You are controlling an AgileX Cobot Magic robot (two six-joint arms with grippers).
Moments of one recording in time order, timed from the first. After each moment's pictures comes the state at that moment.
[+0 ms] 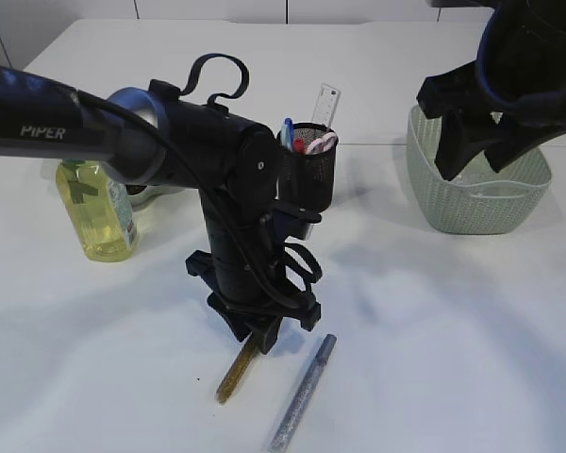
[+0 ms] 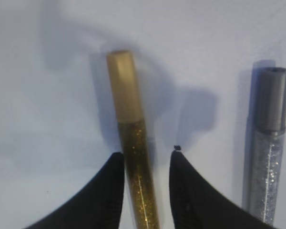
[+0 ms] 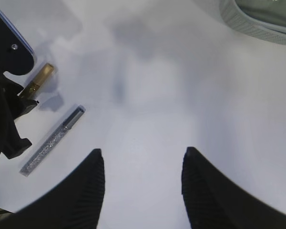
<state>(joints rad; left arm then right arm) -0.73 2.21 -1.55 -0.08 0.98 -0.15 0.34 1.59 -1.48 0.04 1.24 0.07</state>
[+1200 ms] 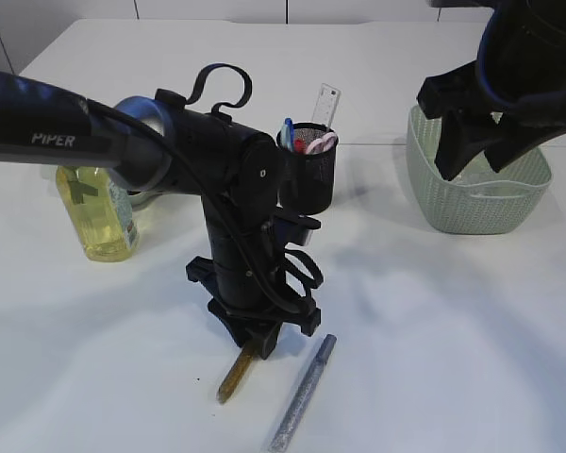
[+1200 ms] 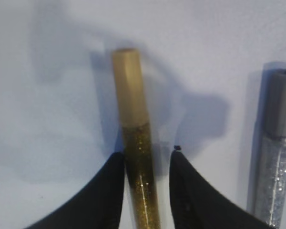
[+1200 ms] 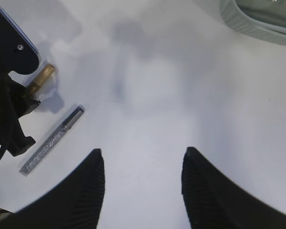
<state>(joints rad) -0.73 2.23 -1.55 -0.08 0.97 -0.17 0.34 1.59 -1.48 0.04 1.24 0.06</state>
